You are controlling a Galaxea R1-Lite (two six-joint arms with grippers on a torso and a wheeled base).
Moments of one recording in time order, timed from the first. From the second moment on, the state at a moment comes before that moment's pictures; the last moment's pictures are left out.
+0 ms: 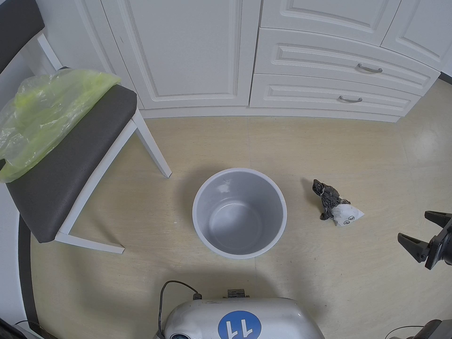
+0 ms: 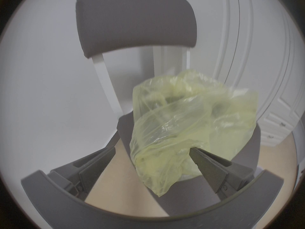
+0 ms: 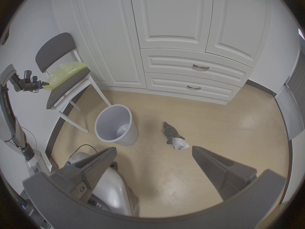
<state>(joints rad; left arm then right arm) 0.87 1.41 -0.73 -0.50 -0.53 -0.10 0.21 0.86 -0.42 -0.11 0.00 -0.10</state>
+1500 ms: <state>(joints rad) 0.71 1.45 -0.50 -0.92 -0.66 0.39 0.26 0.86 -0.39 -0.11 0.00 -0.14</state>
